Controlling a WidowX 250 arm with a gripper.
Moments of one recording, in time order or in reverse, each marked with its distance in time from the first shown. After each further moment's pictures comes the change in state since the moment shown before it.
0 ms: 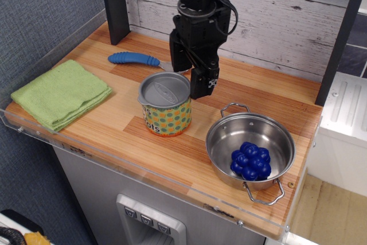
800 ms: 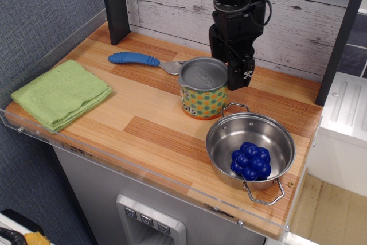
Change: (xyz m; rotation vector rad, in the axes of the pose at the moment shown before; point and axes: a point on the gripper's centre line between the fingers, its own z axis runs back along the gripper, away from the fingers) arm 0.056 0.000 -0.015 -0.046 -0.104 -0.111
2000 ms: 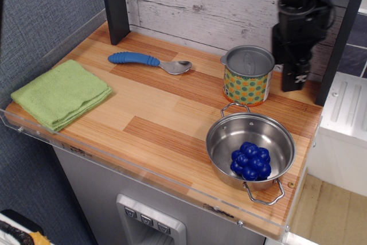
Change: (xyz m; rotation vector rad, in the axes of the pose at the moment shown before) arm 0.068 -0.022 -0.015 -0.011 -0.053 -0.238
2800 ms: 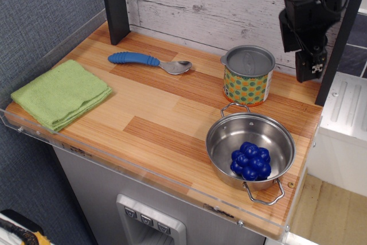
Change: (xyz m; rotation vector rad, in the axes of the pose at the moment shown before) arm 0.018 -0.019 0.036 0.028 -0.134 -0.001
